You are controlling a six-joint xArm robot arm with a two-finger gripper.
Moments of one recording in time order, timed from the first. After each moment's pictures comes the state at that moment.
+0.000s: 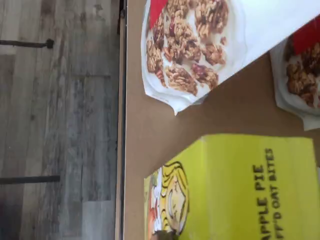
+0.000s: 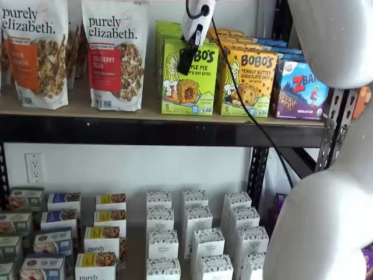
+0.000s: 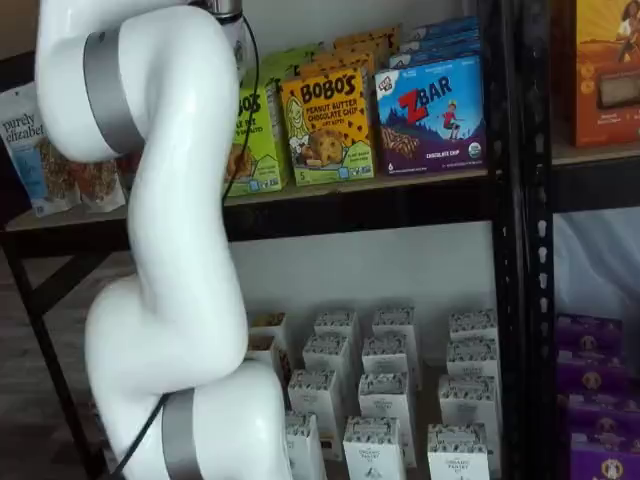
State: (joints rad) arm 0.26 -0.10 -1.54 0.24 1.41 -1.29
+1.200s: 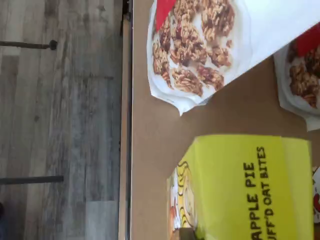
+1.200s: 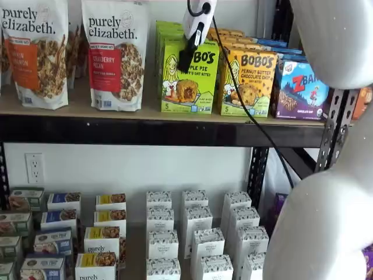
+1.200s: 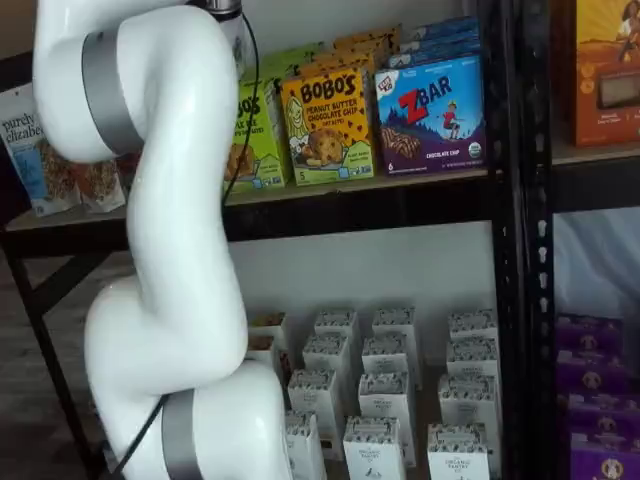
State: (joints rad) arm 0.26 -0.11 -1.54 0.25 1.43 -1.29
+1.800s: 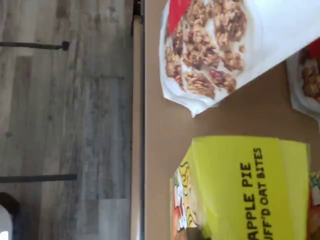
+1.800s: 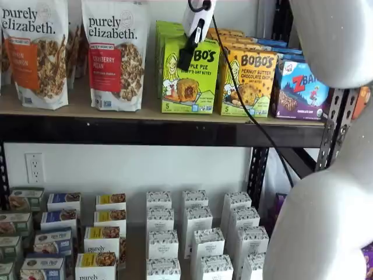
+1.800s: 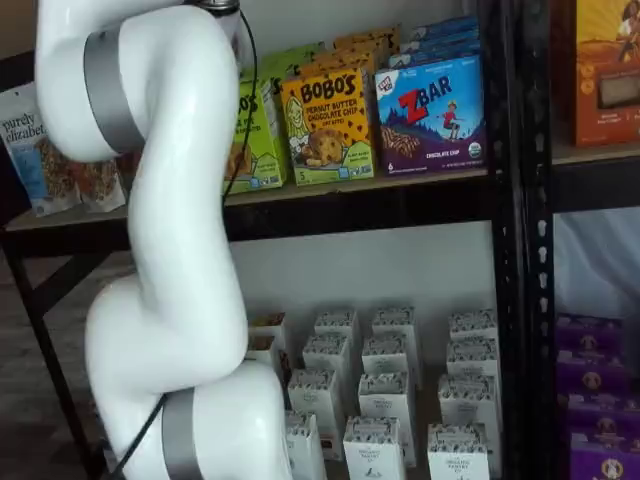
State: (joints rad) arm 0.26 -0.09 -1.59 0.25 1.50 -1.28
